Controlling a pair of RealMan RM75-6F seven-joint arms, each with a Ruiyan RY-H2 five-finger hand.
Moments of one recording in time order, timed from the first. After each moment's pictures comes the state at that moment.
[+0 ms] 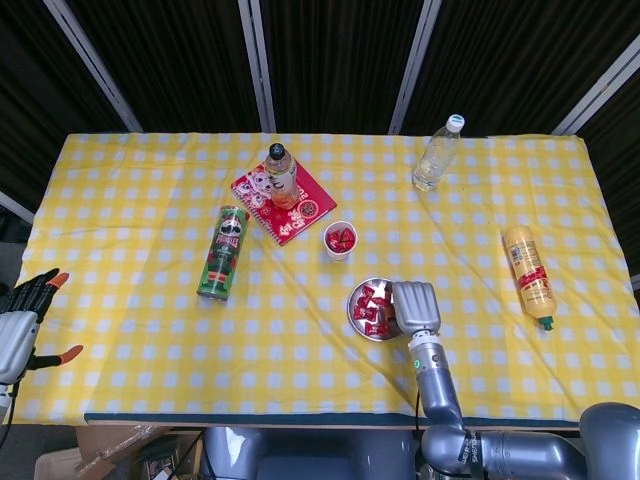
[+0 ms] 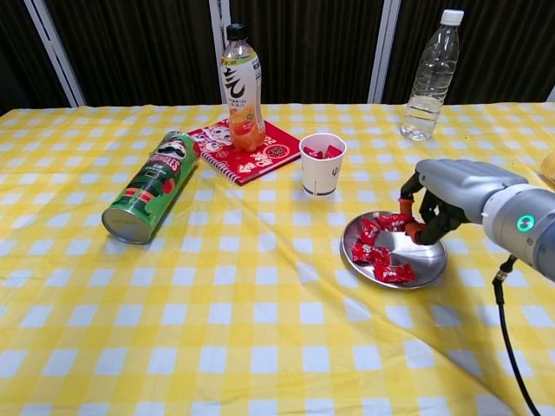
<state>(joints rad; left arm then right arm) -0.15 -1.06 -0.03 -1.66 1.45 1.35 -0.12 0.69 -1.69 0.22 -1.69 -0.67 1.31 -0.79</state>
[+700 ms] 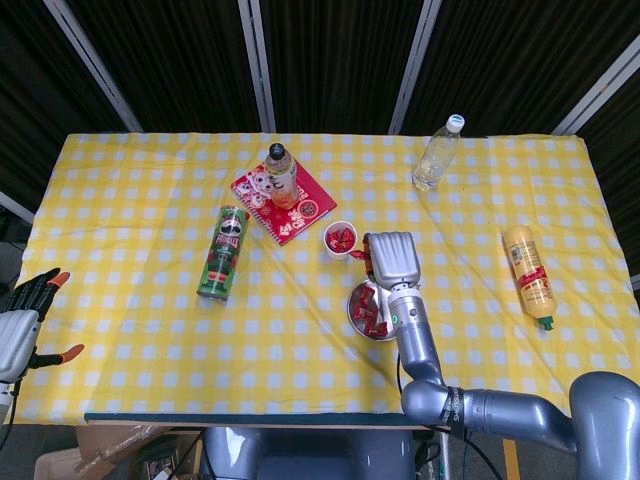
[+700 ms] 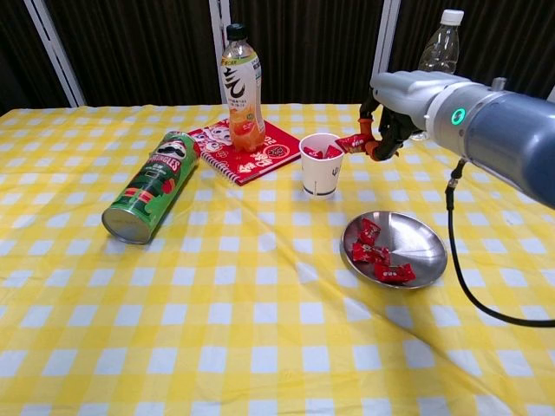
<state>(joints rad) -0.15 -1.06 -0.03 -1.67 1.43 1.34 -0.11 0.90 -1.67 0.40 -1.60 -0.57 1.22 -0.92</state>
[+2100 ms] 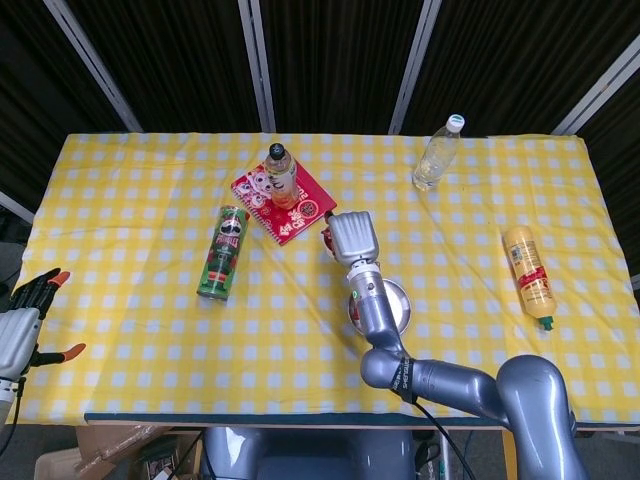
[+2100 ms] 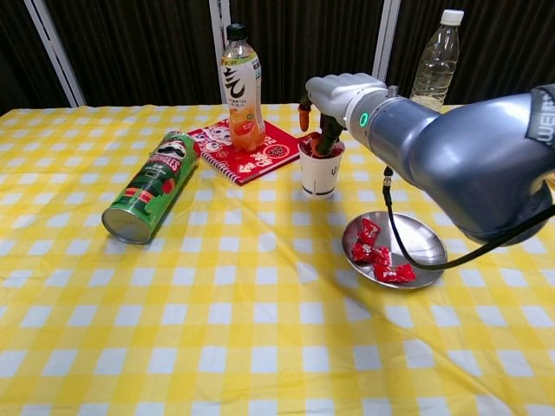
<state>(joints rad) -0.16 -1.04 -0.04 -1.71 1.38 1.30 -0.10 1.10 -1.85 0.41 -1.20 -0.57 1.07 -0.84</state>
